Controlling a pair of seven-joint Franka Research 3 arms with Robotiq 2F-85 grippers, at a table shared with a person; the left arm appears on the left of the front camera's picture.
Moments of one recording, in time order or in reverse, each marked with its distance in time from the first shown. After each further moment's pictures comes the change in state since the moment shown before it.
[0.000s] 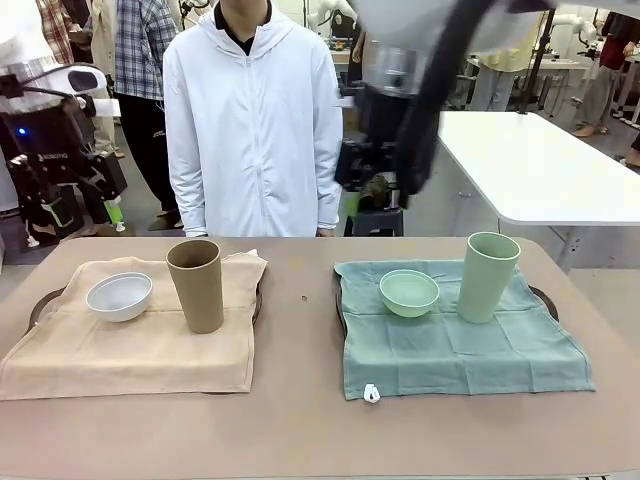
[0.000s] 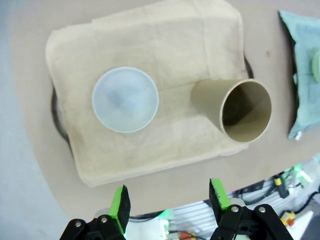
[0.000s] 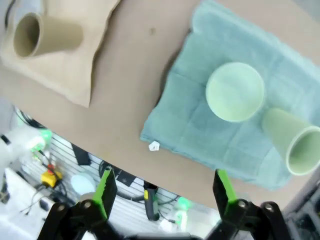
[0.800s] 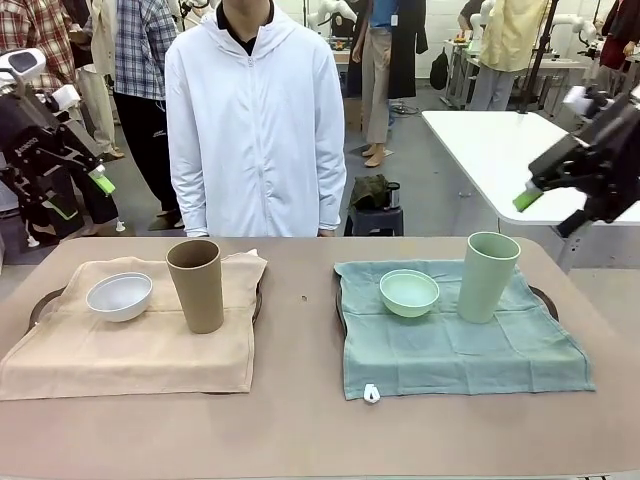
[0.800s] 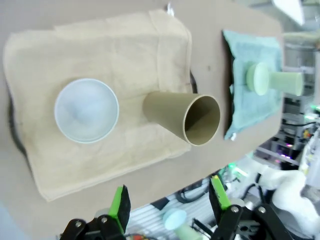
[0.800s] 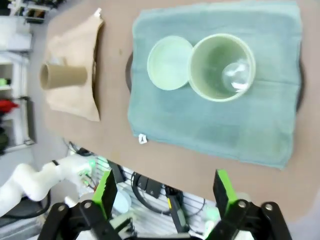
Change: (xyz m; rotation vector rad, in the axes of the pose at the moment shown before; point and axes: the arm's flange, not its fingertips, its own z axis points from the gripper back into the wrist) left arm 0.012 0.075 0.013 -0.415 0.002 0.083; right arm -0.156 -0.220 0.022 0.356 -0.256 -0.317
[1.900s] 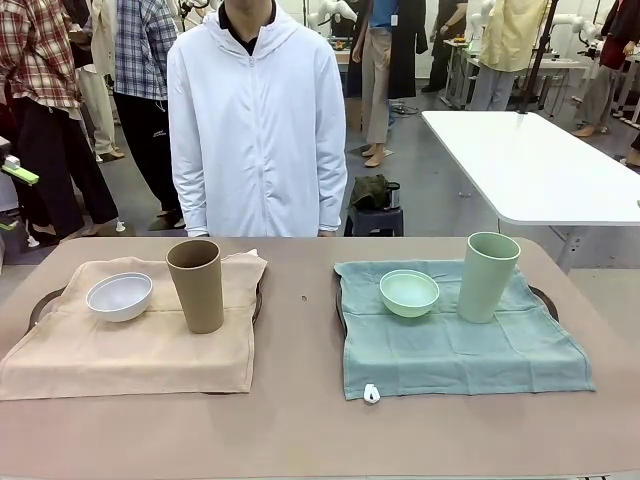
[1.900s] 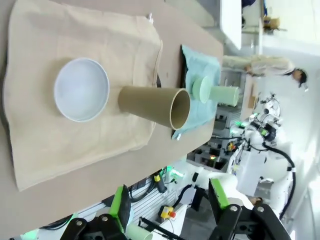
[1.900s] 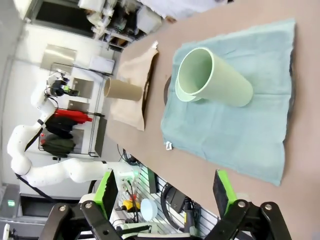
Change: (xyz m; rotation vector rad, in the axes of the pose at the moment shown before) left arm -0.042 0.125 0.042 -0.404 -0.060 0.175; right arm -0.062 -0.160 0.043 0.434 -0.204 0.031
